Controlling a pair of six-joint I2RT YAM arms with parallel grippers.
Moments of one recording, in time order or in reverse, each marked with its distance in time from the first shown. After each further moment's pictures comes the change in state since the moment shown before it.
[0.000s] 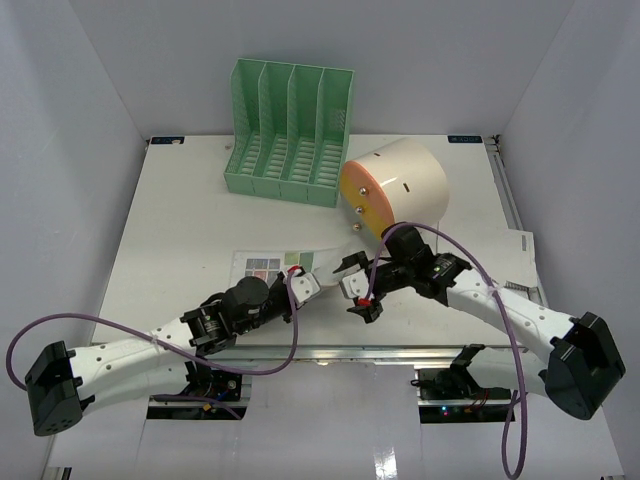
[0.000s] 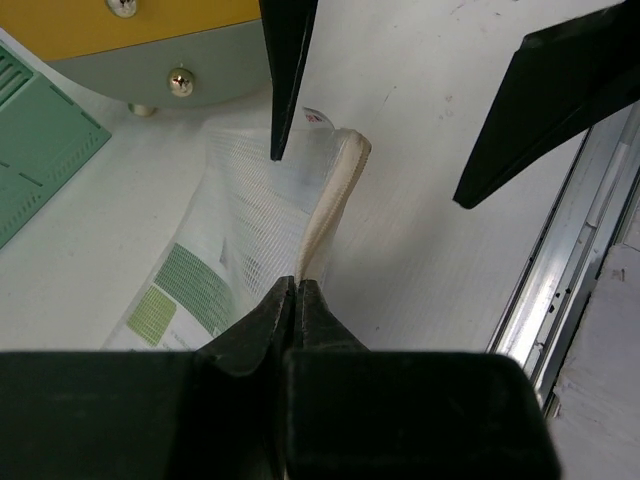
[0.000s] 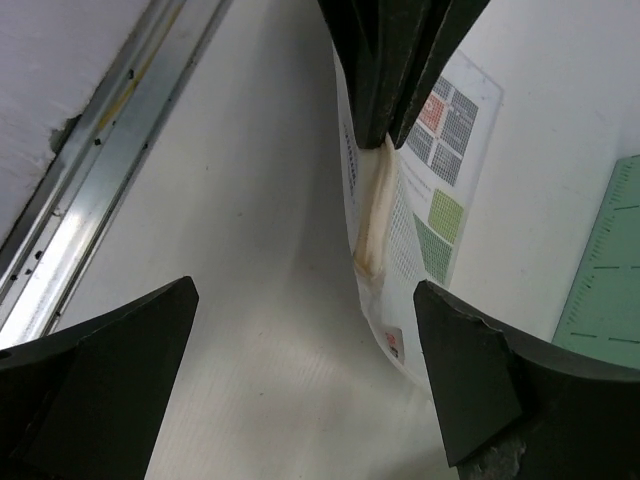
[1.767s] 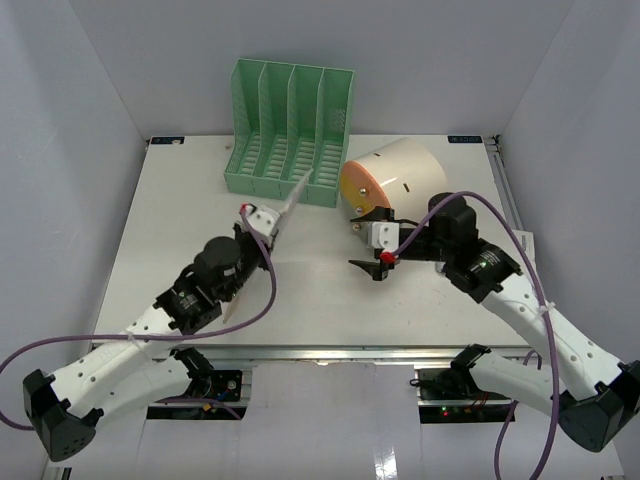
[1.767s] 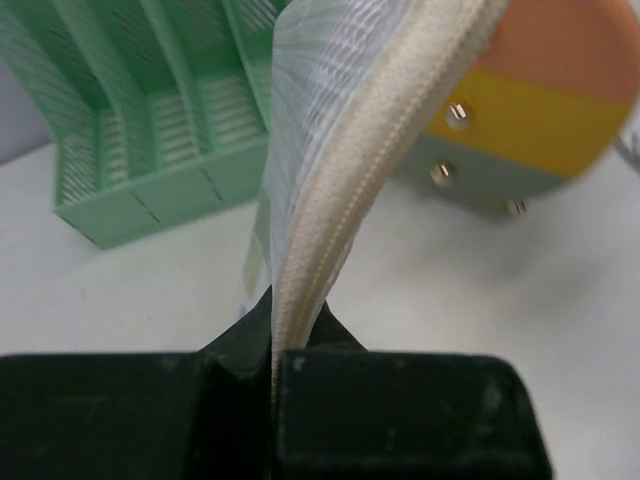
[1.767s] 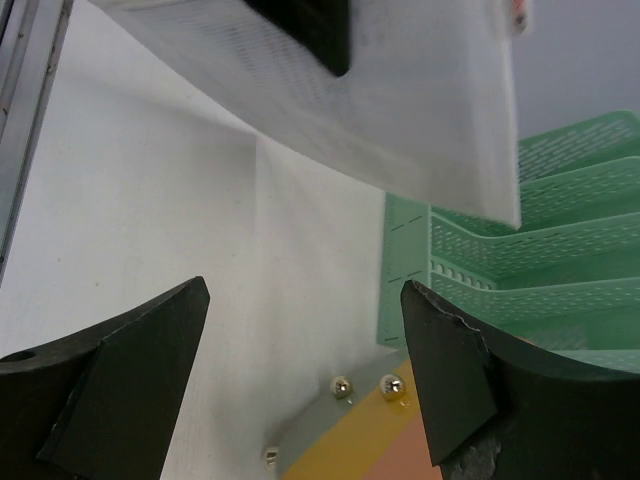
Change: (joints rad) left arm 0.246 -0.030 0.267 -0.174 -0.240 -0.119; right arm -0.077 -0.164 0.210 0.074 0.099 0.332
